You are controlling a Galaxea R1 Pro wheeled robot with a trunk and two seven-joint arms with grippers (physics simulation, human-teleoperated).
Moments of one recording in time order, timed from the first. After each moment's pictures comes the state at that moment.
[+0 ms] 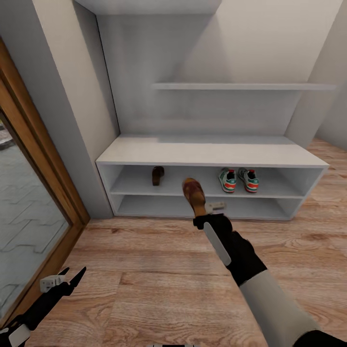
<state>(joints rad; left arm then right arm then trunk) -0.58 0.39 0.19 -0.06 0.58 -0.57 -1.02 -0.78 0.07 0.38 -1.14 -0.38 0.88 -0.53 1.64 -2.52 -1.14</state>
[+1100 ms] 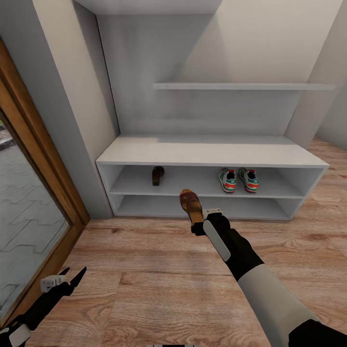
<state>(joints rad) -0.58 0.38 0.19 -0.06 0.57 -0.57 -1.02 -0.82 0.07 0.39 -1.02 -0.52 0.95 -0.52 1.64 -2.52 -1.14</state>
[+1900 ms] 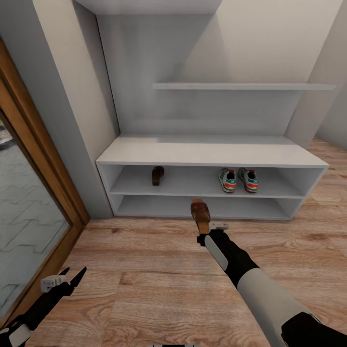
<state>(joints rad) -0.58 0.38 0.19 -0.06 0.57 -0.57 -1.02 -0.82 0.07 0.39 -0.72 -0.51 0.63 -0.52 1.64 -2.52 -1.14</state>
